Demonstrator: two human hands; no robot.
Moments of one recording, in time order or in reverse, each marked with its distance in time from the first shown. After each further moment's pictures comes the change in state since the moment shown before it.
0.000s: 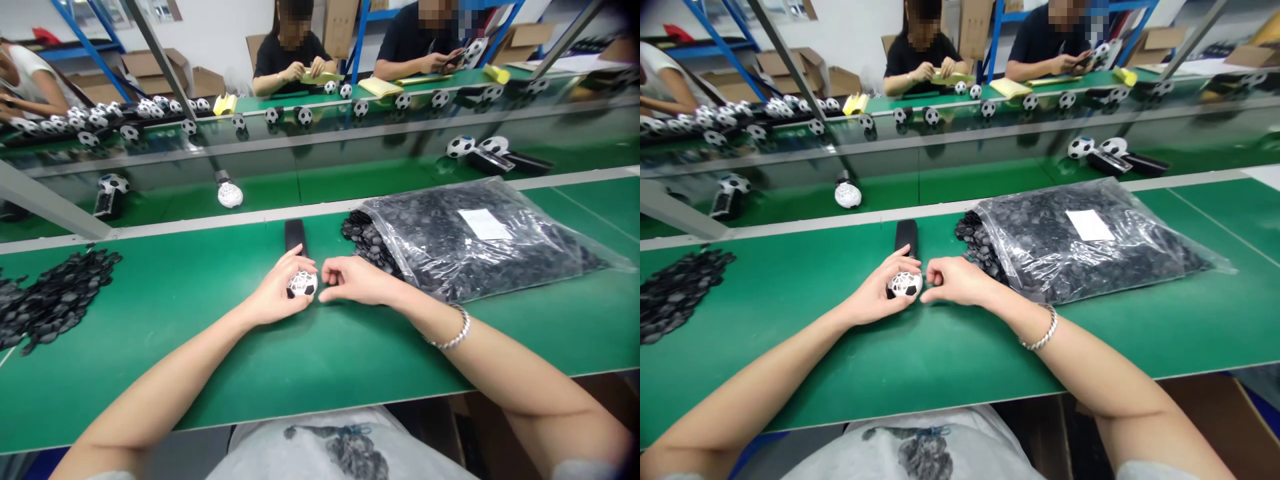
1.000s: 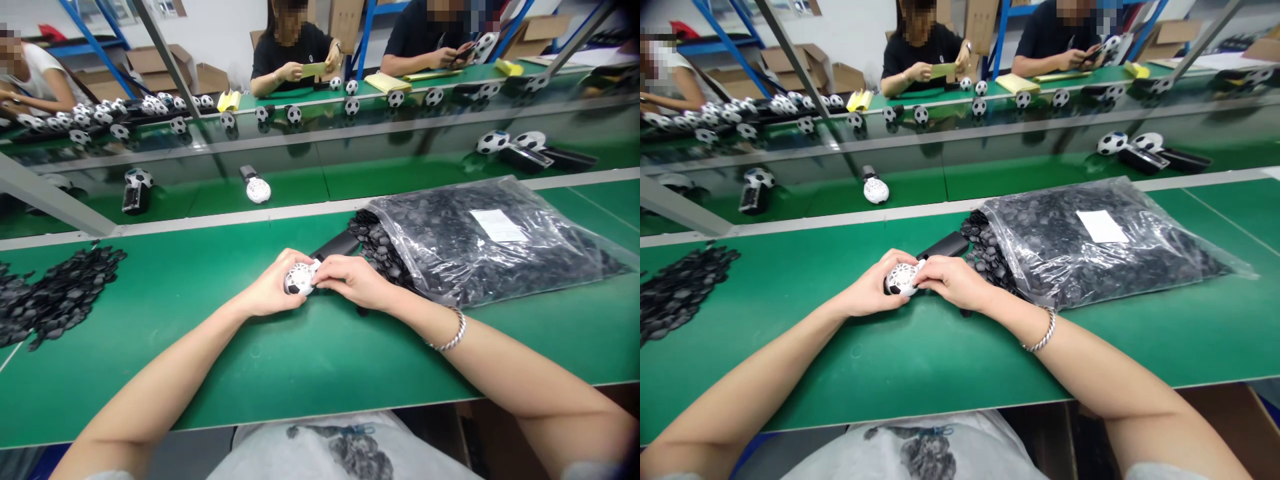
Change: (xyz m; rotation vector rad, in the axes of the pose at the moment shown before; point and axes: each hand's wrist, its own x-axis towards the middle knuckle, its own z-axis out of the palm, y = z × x) left_hand 0.002 -0.007 -0.016 -0.038 -0.074 -0.071; right_hand 0.010 0.008 0.012 -0.030 0.185 -0.492
